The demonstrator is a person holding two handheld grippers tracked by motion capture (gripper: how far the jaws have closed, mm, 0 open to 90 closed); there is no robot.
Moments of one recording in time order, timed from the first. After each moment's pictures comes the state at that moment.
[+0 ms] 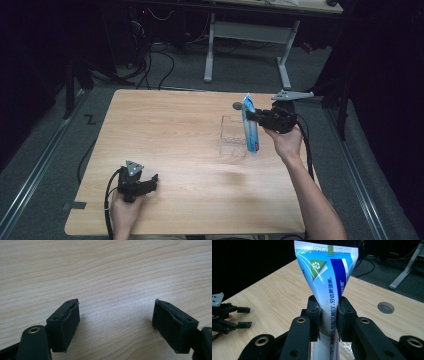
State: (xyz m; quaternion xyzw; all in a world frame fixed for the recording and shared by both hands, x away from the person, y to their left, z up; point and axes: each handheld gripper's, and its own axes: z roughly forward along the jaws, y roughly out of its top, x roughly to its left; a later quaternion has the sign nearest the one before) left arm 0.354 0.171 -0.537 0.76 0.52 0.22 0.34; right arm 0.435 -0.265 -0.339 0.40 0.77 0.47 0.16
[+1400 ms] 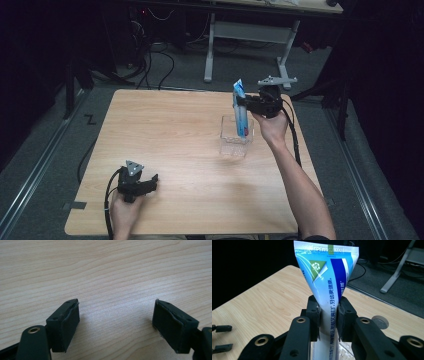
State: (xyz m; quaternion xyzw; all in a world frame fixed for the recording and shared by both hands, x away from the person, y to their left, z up) left arm 0.354 0.171 -0.537 0.76 0.52 0.22 0.34; right arm 0.481 -0.238 -0.336 0.41 0.76 0.46 0.19
